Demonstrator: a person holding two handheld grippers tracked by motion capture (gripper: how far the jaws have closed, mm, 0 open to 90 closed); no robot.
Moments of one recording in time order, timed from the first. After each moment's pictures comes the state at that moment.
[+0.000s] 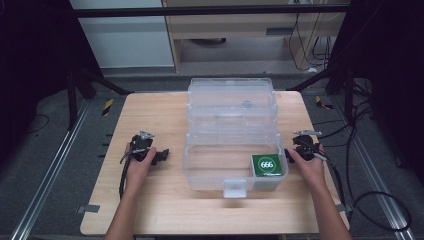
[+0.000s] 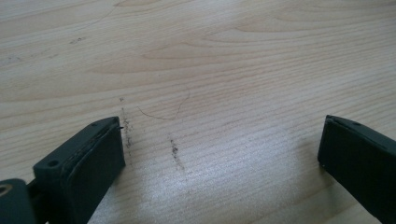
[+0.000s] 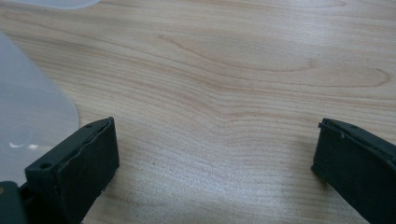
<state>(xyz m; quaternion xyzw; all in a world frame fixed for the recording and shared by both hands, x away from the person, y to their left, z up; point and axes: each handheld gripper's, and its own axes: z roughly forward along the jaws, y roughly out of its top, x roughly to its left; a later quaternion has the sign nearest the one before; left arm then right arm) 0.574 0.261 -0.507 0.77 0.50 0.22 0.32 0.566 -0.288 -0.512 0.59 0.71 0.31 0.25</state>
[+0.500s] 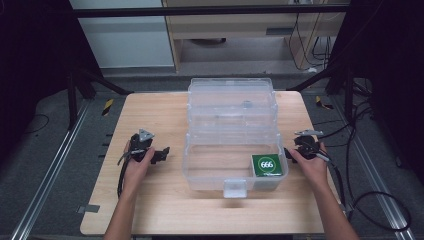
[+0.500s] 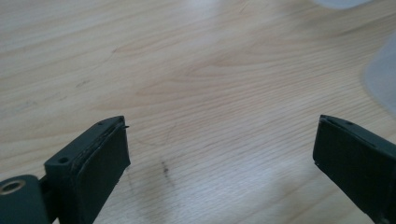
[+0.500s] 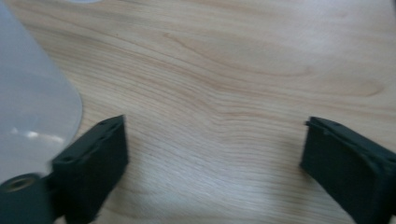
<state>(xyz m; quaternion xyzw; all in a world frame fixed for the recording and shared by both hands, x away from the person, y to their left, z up) 0.560 0.256 -0.487 0.77 0.46 0.25 0.36 0.563 -0.295 -0.506 0.55 0.73 0.30 0.26</state>
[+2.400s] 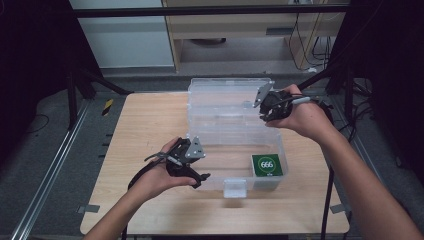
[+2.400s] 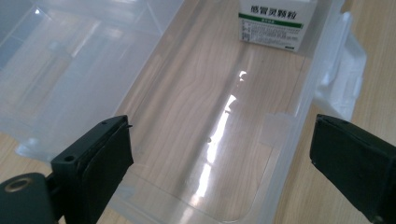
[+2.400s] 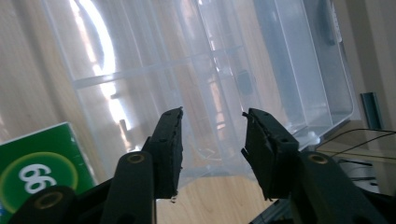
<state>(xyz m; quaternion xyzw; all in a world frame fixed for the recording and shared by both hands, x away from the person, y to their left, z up) 0.471 0.116 -0.377 0.93 0.15 0.16 0.31 0.568 -0.163 -0.288 0.13 0.94 0.13 0.29</state>
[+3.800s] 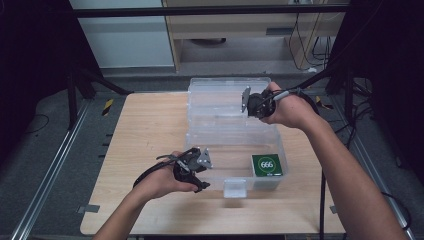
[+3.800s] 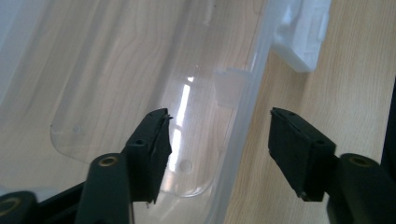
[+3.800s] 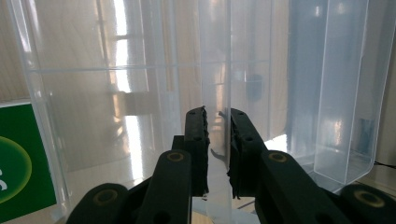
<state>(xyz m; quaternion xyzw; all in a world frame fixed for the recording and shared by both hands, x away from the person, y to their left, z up) 0.470 0.099 -0.397 0.97 0.10 0.08 0.22 0.597 -0.137 -0.306 0.02 0.96 0.06 0.26</state>
